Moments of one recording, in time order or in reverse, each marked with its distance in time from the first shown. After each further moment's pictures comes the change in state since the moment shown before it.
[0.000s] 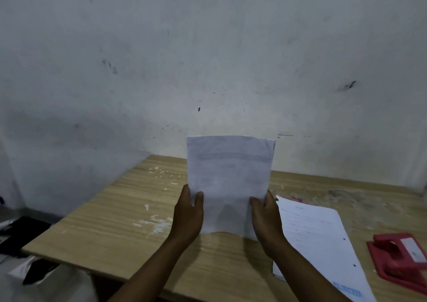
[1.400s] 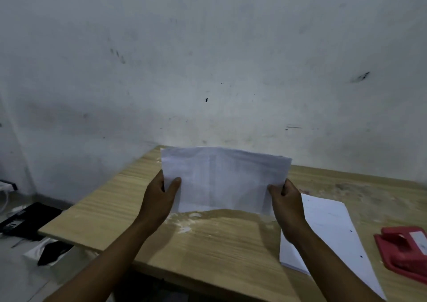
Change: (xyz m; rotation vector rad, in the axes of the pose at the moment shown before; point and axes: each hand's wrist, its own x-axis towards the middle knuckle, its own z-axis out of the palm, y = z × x) left_hand 0.018 -0.023 -0.083 -0.020 0.023 0.082; right_hand 0.012 0.005 -0.026 0.029 0.030 -0.018
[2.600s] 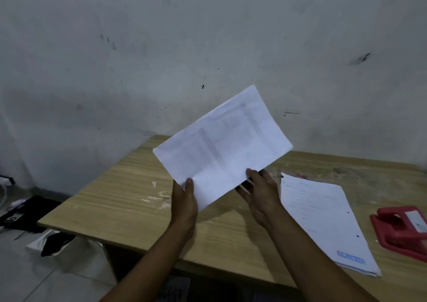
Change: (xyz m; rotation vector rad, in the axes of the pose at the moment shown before) left_hand -0.033 -0.017 0.071 -0.338 0.168 -0.330; right_hand -0.011 0.002 0.054 0.636 -0.087 0.365
